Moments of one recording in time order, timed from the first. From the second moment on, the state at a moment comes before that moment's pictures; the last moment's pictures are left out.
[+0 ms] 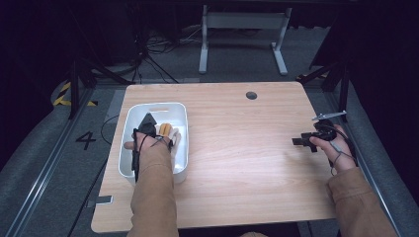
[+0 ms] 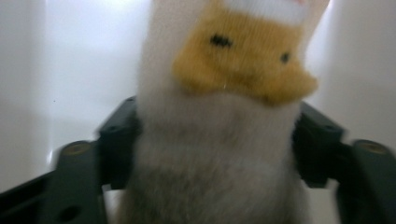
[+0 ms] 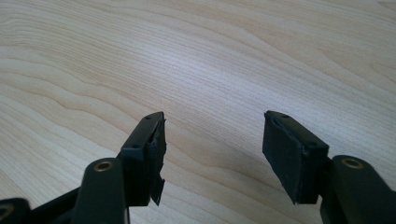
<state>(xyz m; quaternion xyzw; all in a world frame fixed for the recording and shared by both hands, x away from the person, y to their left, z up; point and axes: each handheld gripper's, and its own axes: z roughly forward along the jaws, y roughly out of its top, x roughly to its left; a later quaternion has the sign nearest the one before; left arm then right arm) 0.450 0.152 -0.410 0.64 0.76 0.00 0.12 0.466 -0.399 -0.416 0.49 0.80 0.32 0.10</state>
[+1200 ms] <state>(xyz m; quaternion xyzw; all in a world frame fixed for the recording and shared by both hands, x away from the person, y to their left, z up) 0.415 0.126 -0.330 0.73 0.61 0.09 0.31 0.457 -0.399 -0.414 0.45 0.82 0.35 0.10</state>
